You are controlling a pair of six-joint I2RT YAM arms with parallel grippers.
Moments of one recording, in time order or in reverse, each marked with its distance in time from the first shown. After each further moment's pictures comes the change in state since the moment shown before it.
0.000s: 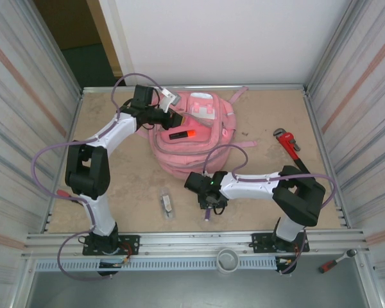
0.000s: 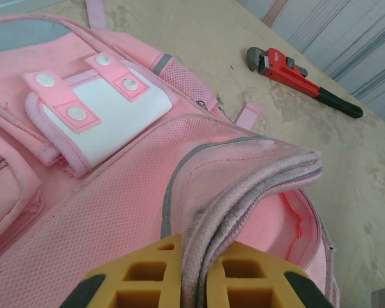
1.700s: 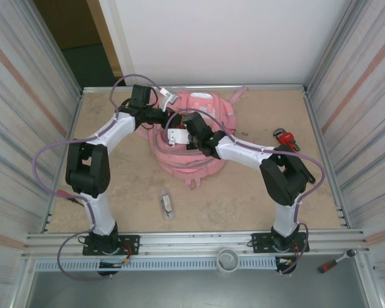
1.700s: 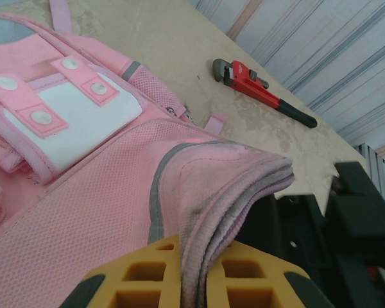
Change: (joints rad) left arm 0.022 0.020 0.005 0.021 0.148 -0.051; right arm -0.334 0.222 0.427 0.571 0.145 -2.084
